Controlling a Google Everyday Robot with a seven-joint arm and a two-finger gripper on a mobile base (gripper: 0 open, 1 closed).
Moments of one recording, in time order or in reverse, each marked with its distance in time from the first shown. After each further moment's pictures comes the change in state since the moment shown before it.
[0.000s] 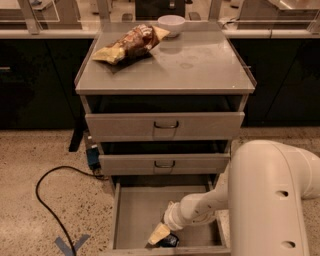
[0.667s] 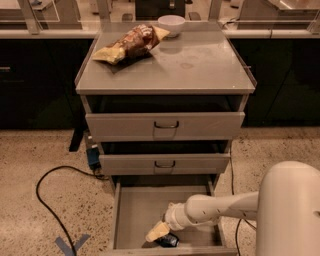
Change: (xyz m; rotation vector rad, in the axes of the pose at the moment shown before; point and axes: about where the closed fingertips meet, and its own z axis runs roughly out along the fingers) arm -0.009 0.002 0.004 -0.078 -0.117 0.122
